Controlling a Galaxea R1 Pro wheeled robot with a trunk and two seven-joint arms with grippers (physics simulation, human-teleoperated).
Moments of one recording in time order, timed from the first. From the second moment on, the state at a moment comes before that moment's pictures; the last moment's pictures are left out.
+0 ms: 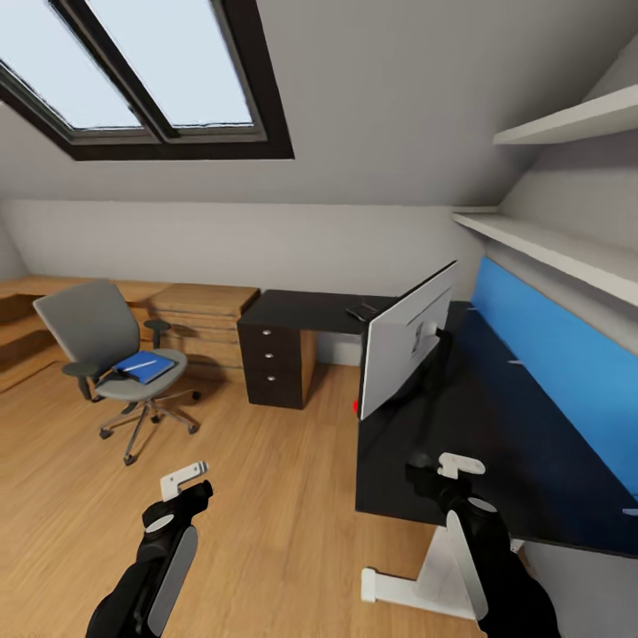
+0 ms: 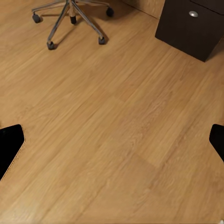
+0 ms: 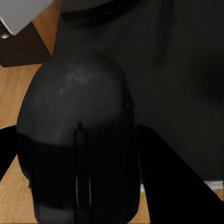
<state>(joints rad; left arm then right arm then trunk) -0.31 -0.05 0.02 -1.19 0.28 0.37 0.50 -0.32 0.09 -0.11 -1.31 -0.07 0.55 -0.10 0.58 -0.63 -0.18</state>
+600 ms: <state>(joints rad) -0.31 -0.05 0.02 -1.19 0.28 0.37 0.50 -0.32 0.09 -0.05 -1.30 -0.07 0.55 -0.11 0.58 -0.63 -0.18</state>
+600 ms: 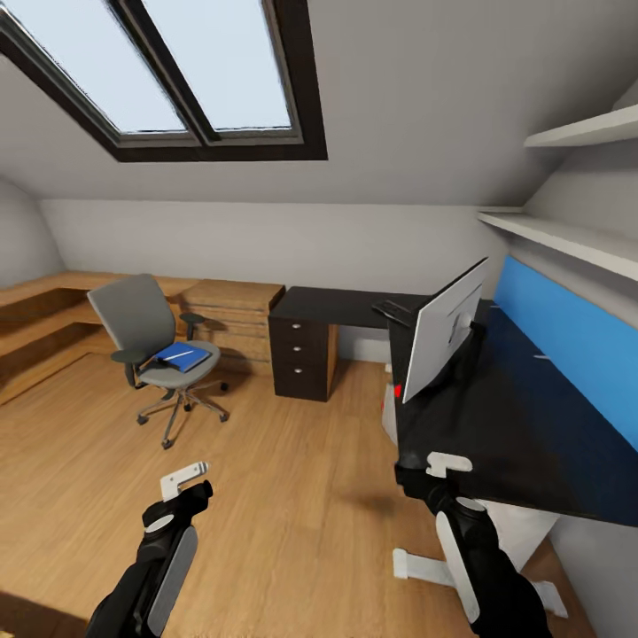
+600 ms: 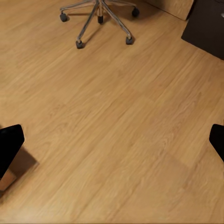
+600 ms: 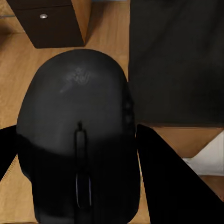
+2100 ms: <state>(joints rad) -0.31 -0.13 -0.08 -0.46 0.28 -0.01 0.49 -0.32 0.09 0.24 -0.41 -0.05 -0.36 -0.11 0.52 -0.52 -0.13</state>
